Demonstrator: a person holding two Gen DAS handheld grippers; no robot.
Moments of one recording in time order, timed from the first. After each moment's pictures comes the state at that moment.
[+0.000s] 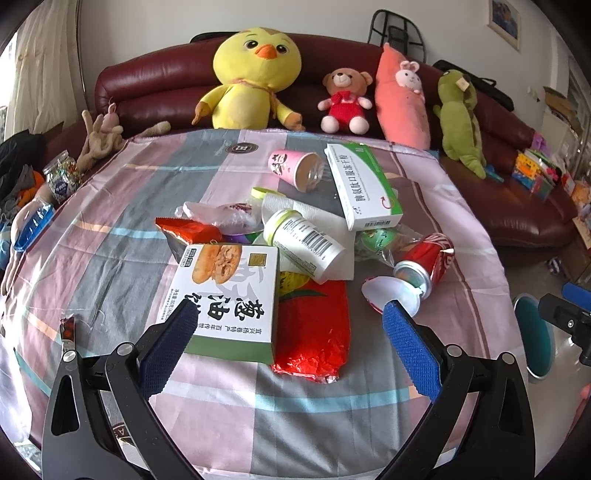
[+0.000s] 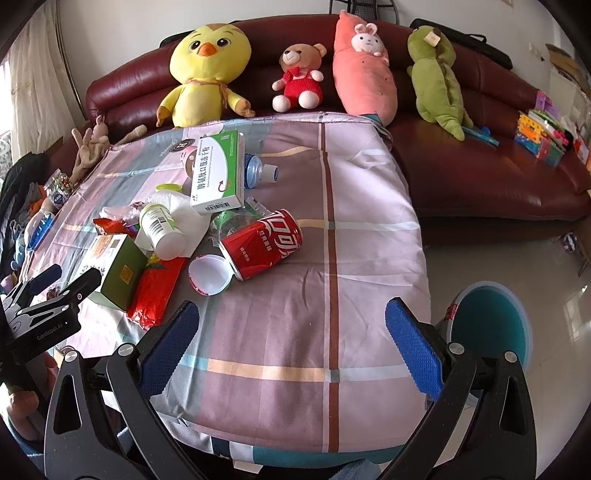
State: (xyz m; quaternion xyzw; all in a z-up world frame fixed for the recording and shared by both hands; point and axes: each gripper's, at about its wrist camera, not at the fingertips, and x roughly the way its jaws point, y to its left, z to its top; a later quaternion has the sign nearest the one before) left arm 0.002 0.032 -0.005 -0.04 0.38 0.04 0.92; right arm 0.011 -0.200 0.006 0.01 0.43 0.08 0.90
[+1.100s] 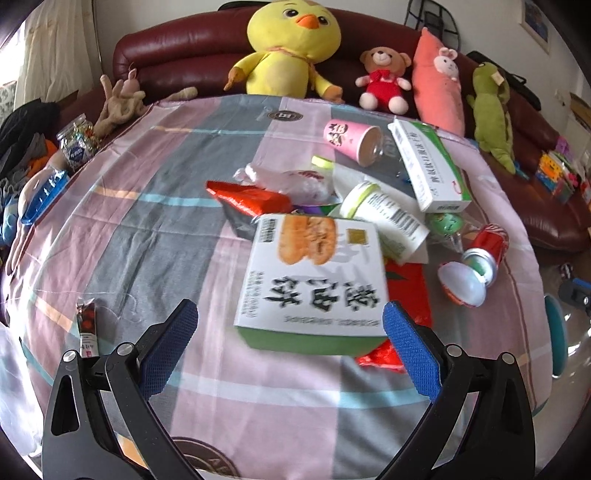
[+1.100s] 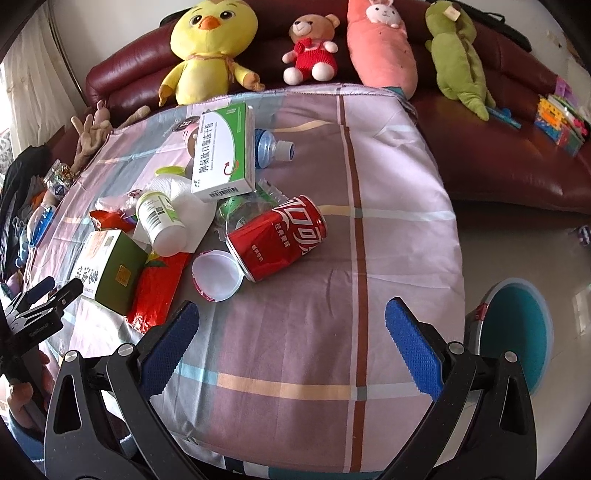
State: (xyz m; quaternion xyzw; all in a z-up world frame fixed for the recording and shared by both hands) left arm 0.012 0.108 -0.037 -0.06 0.43 0.07 0.90; right arm 0.055 -0.184 -0.016 0.02 0.48 0.10 0.87
